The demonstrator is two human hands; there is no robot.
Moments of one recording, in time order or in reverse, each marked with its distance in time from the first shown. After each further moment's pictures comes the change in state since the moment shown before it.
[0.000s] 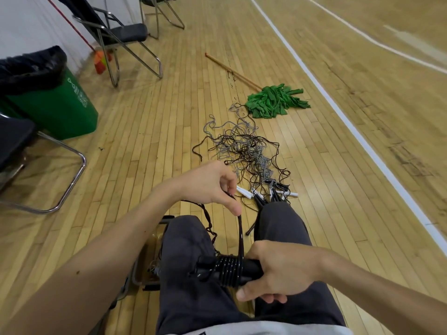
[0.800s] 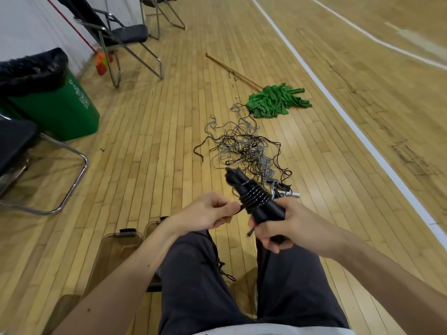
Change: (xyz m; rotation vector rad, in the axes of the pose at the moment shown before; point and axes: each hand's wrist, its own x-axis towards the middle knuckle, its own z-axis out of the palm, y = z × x) left_hand -0.020 -0.031 0.057 -0.498 0.047 -0.070; right_hand 0.000 0.022 -0.031 0.581 0.377 -0.224
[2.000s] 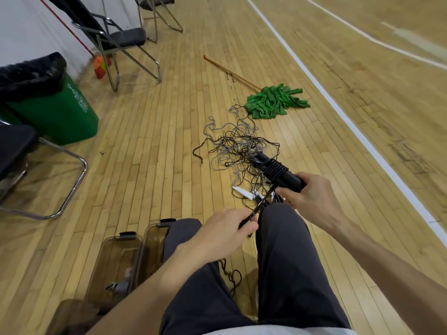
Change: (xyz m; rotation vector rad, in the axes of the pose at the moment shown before) left_hand -0.010 0.017 0.051 0.481 0.102 0.027; right_hand 0.023 0.027 -0.050 -0.538 0.776 -0.090
